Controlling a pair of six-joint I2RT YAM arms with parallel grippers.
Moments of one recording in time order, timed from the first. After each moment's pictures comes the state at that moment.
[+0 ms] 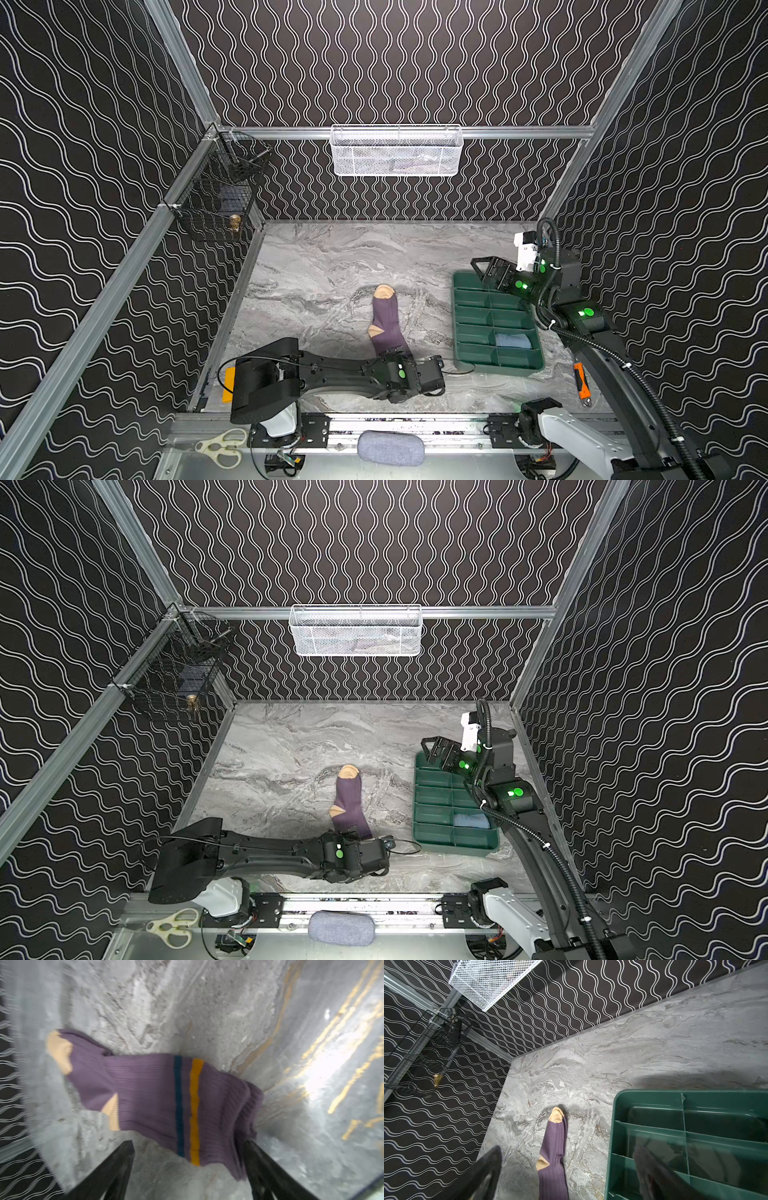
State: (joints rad) left arm -1.35 1.63 0.96 -0.69 -0.49 -0.04; right arm 0.22 0.99 1.01 -0.48 -0.30 0.52
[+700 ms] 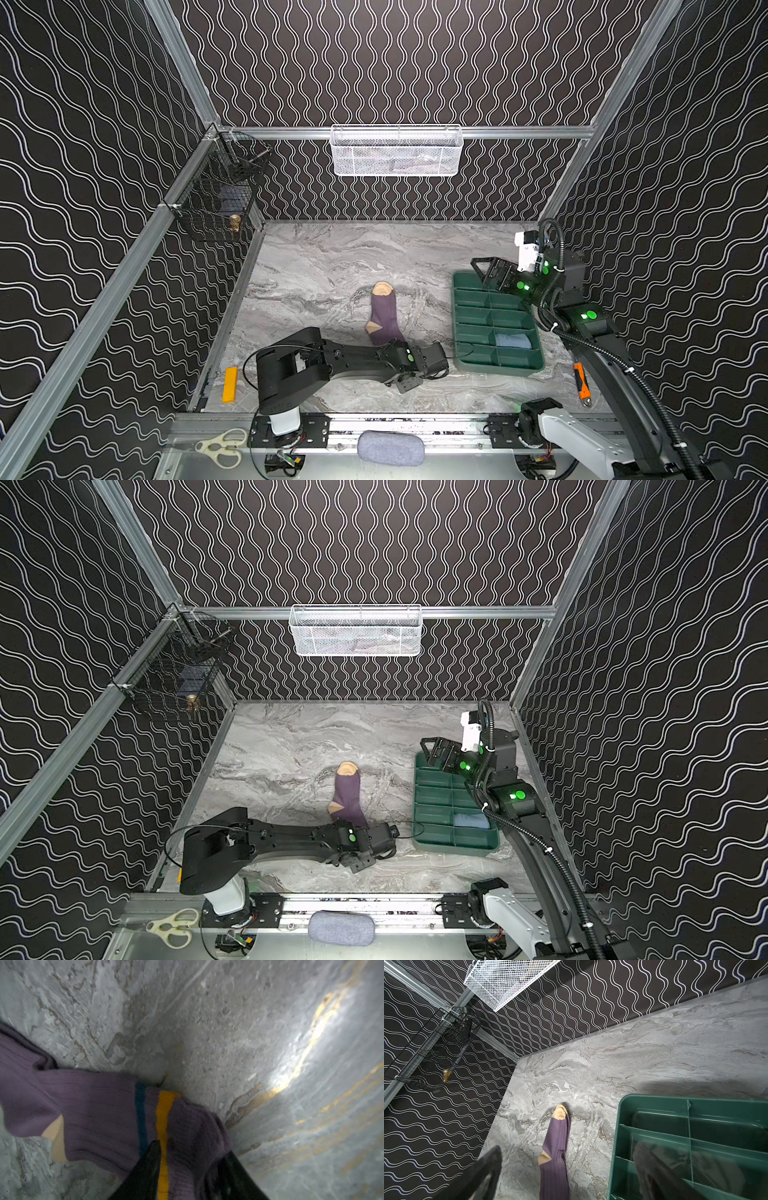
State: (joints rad) left arm -1.26 1.76 1.03 -0.68 -0.36 -0.07; right arm 0.21 0.97 1.01 -0.46 -0.32 0.50
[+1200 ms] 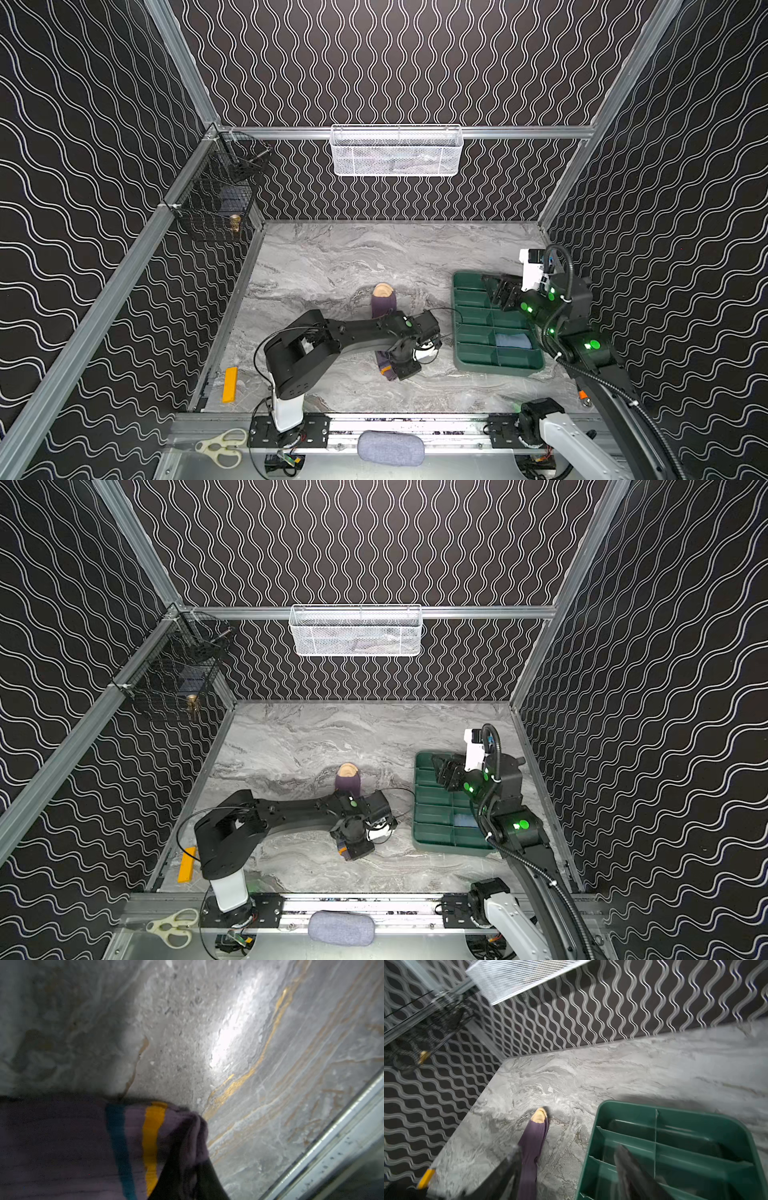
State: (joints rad) left arm -1.03 1.88 1.17 -0.84 0.14 0.11; right arm 0.23 0.74 0.80 -0.36 -0.27 0.29
